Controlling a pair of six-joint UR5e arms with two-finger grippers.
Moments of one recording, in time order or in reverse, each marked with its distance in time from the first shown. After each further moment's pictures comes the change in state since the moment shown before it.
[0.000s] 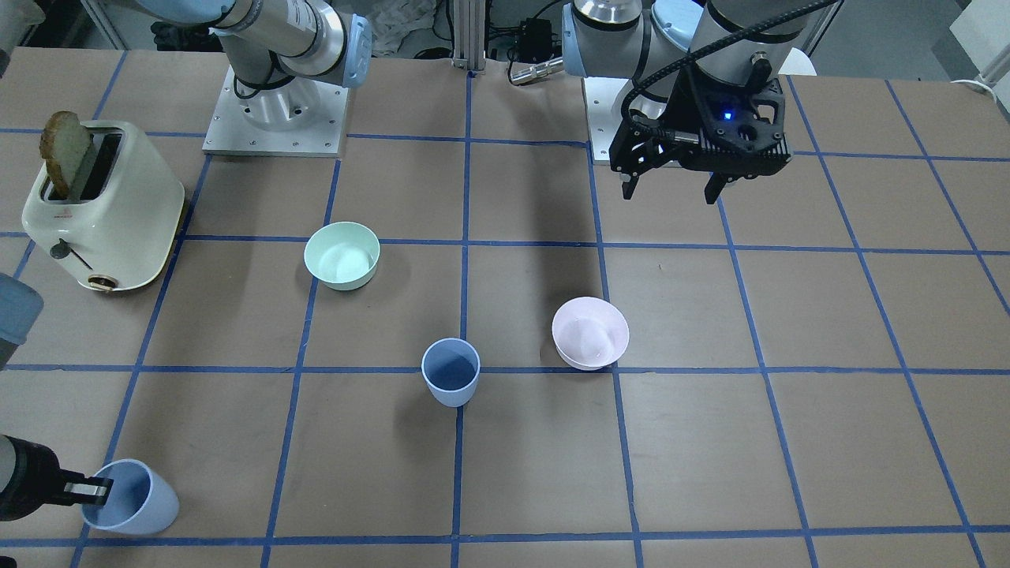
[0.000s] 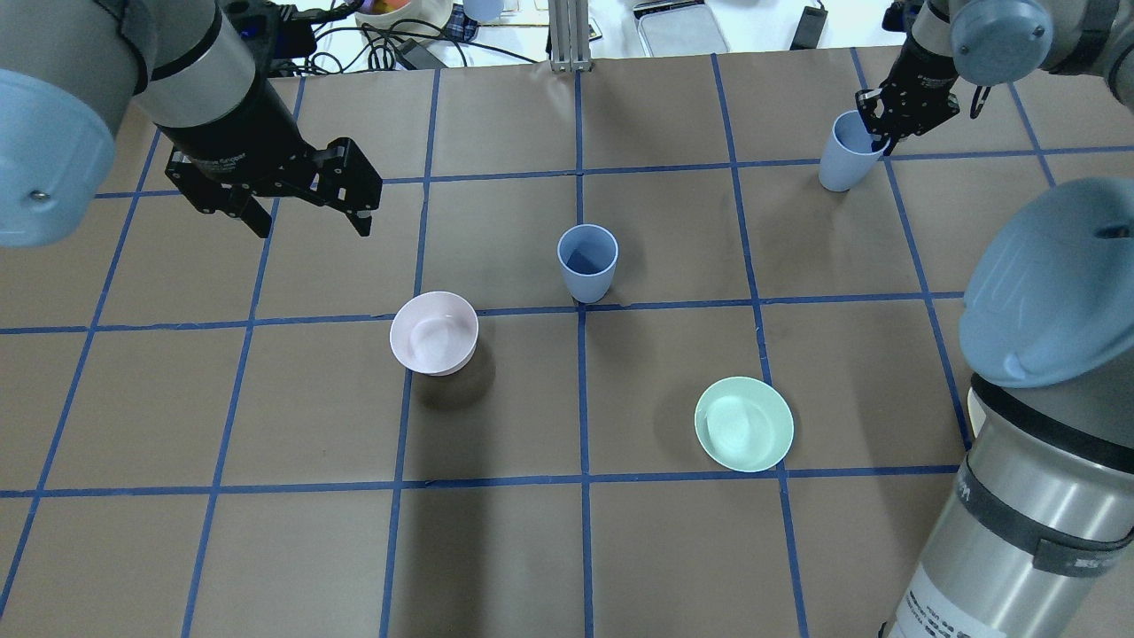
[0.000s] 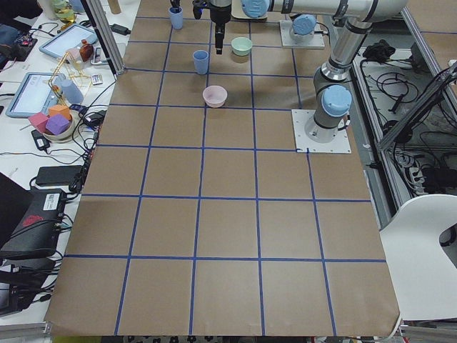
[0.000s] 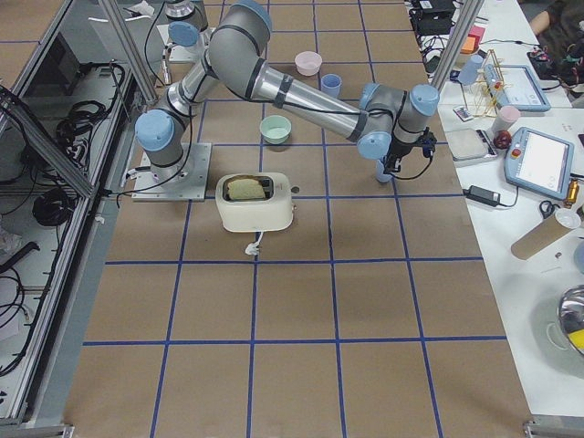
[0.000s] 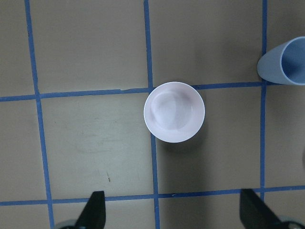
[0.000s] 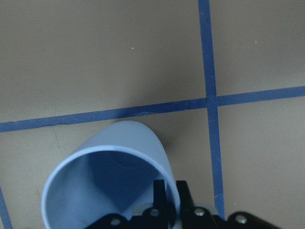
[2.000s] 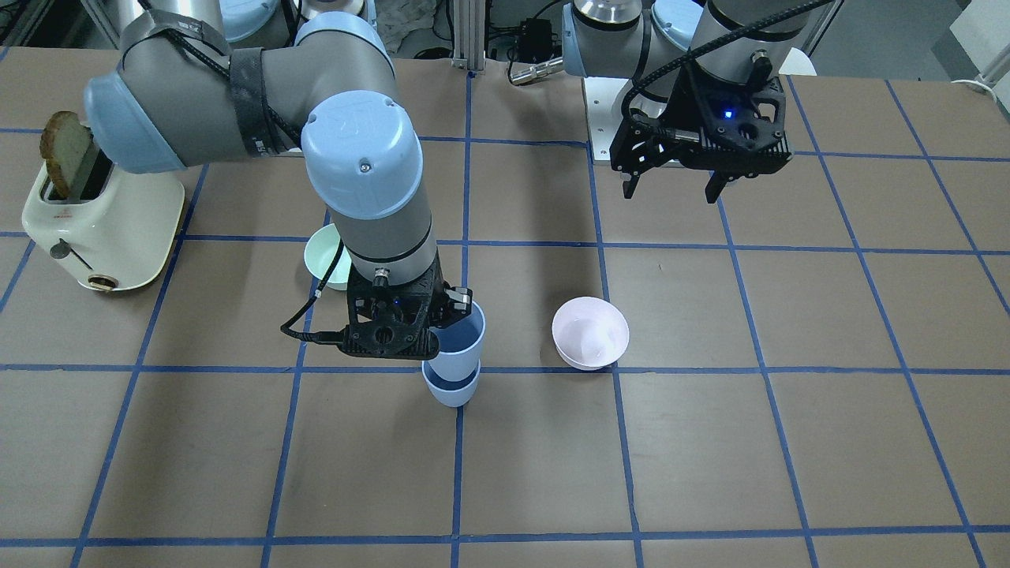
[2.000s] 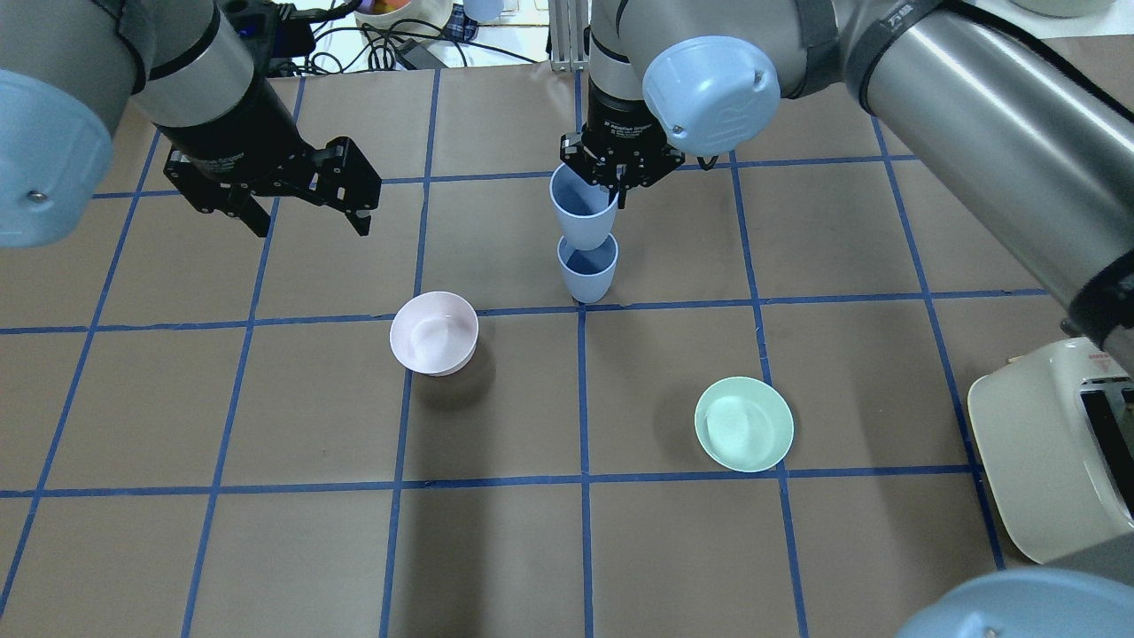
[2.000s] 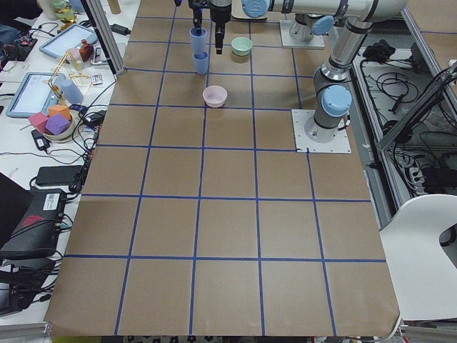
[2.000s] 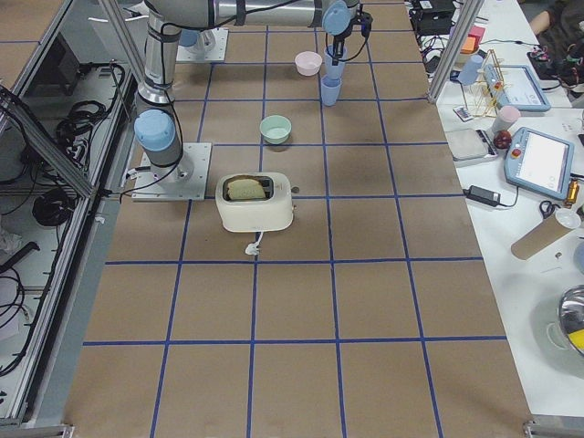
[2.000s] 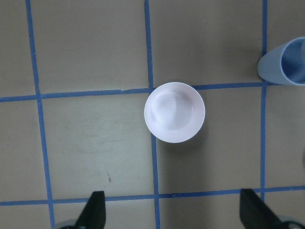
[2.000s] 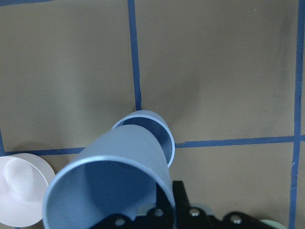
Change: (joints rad) left arm 0.000 0.001 0.000 0.000 0.002 0.000; right arm 0.545 -0.305 0.185 0.081 0.058 0.492
